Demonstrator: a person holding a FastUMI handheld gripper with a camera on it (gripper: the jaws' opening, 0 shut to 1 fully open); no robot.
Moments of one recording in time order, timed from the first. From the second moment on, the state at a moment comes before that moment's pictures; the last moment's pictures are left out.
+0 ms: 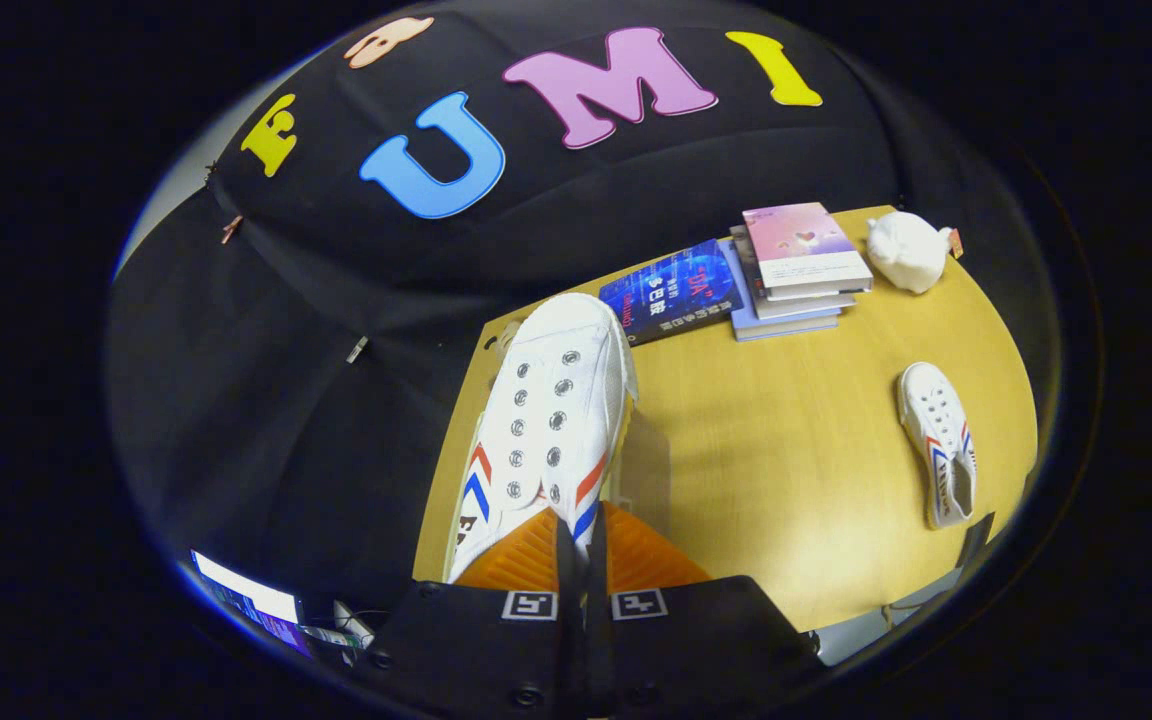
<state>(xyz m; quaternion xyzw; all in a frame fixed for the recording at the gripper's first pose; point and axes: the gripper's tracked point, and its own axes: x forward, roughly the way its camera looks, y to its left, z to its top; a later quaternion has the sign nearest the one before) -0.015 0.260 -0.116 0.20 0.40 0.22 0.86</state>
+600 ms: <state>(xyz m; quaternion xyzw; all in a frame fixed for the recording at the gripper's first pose) -0.028 0.368 -0.214 0.14 0.50 0.21 0.83</state>
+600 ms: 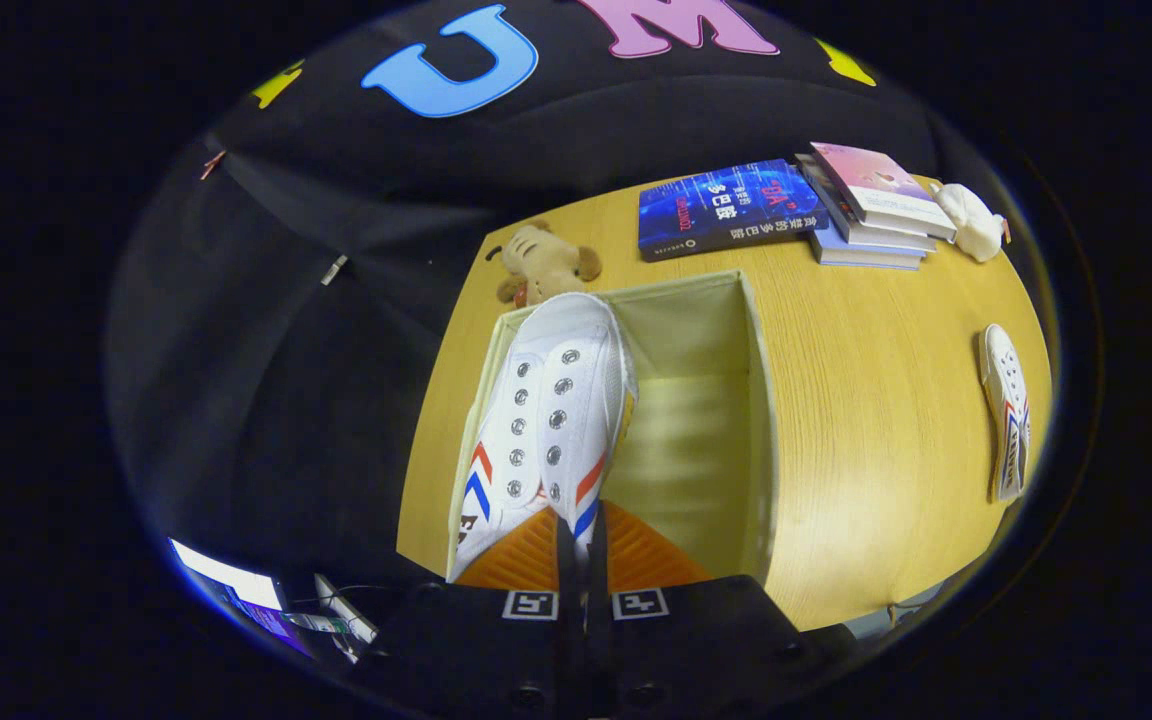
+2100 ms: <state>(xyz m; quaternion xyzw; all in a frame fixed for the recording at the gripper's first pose) -0.013 0.170 -0.140 0.01 0.34 0.26 0.90</state>
